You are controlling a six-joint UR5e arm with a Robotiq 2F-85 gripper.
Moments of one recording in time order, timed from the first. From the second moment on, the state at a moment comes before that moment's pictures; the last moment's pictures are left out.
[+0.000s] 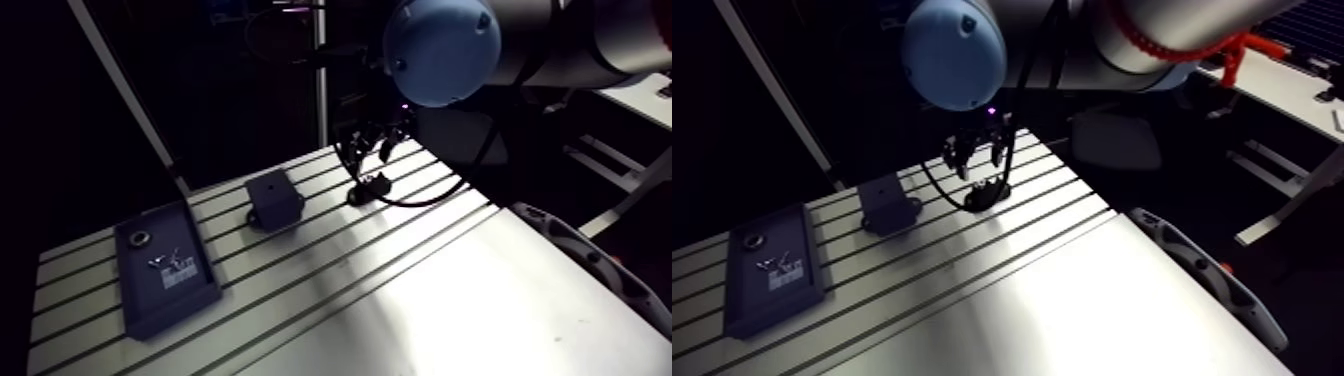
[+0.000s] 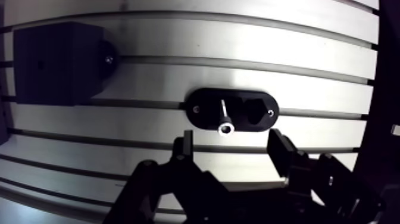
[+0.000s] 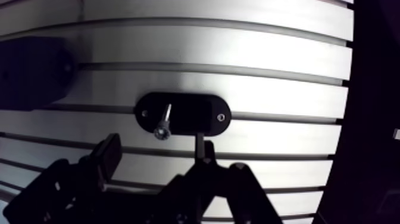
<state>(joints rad) -0.56 -1.22 1.86 -2.28 -1.51 -2.19</state>
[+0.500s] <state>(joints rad) -0.56 -1.20 1.87 -2.29 -1.51 -2.18</state>
